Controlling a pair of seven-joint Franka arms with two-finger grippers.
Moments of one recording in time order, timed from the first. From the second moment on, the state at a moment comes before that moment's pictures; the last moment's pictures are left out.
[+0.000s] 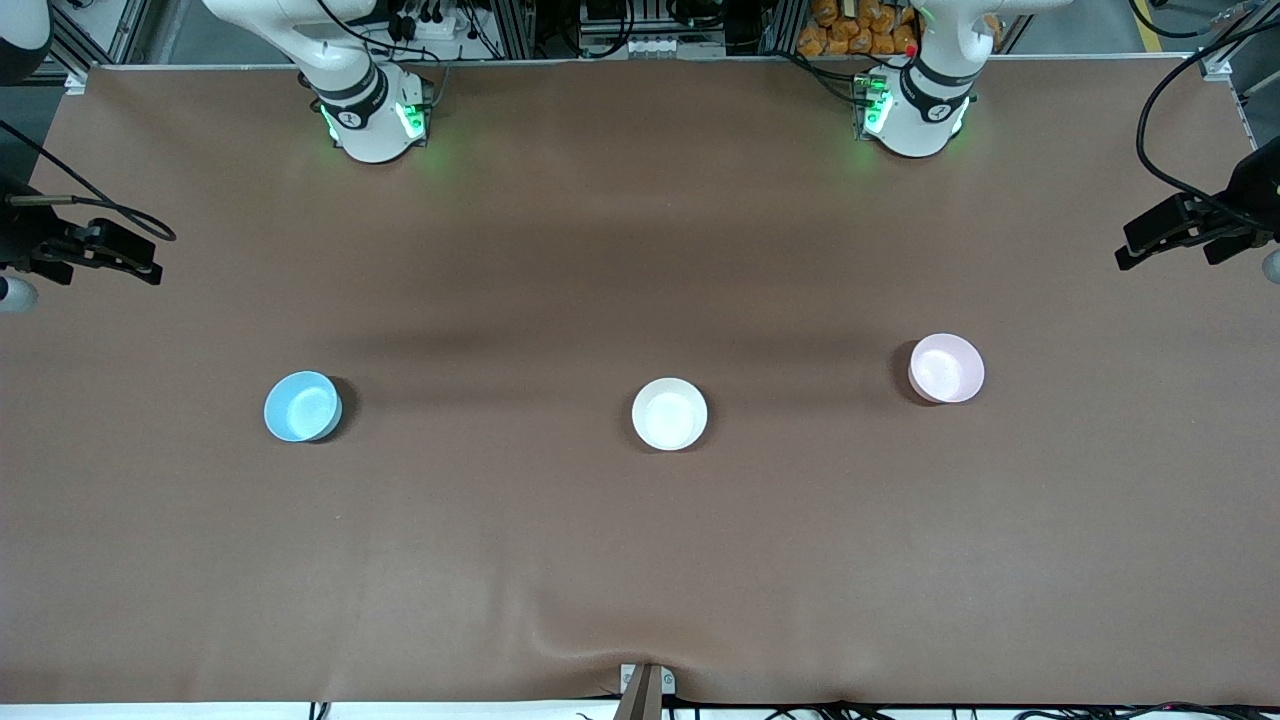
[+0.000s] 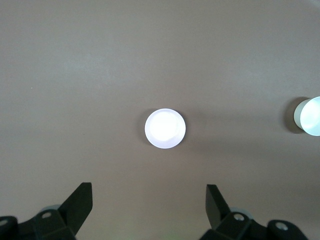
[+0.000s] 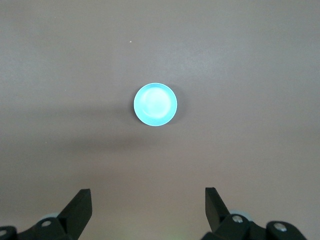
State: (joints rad) left arm -0.01 -0.01 0.02 -1.57 -0.04 1.55 -0.07; right arm 0.05 0.02 -0.09 -1.57 -0.03 1.53 -0.04
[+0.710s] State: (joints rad) left arm -0.01 0.03 0.02 -1.58 -0.04 1.53 -0.07; right arm 0.05 0.02 -0.09 -1.57 -0.03 1.53 -0.04
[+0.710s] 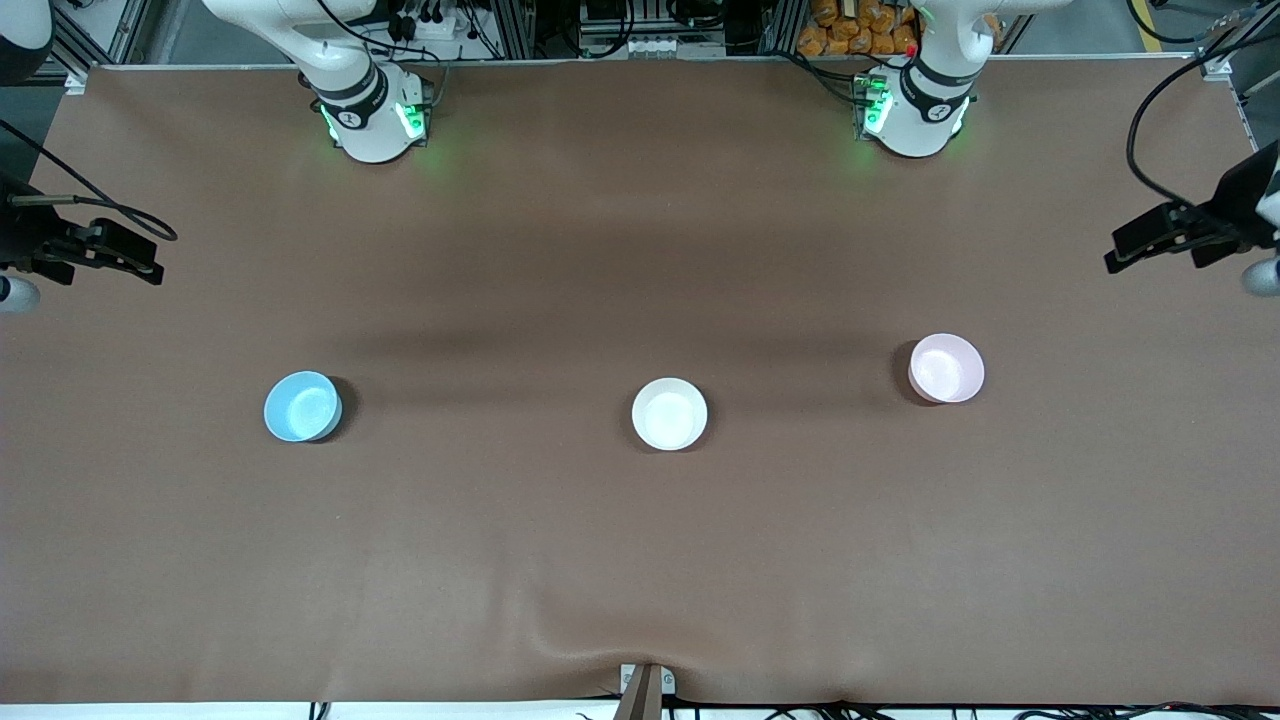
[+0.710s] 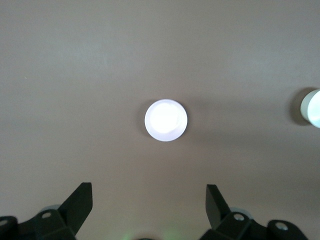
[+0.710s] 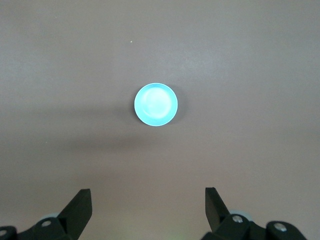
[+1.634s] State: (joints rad) left arm -0.01 0.18 0.02 -1.91 -0.01 1.95 -0.01; right arm 0.05 0.02 -0.08 -1.57 -0.03 1.53 -0.04
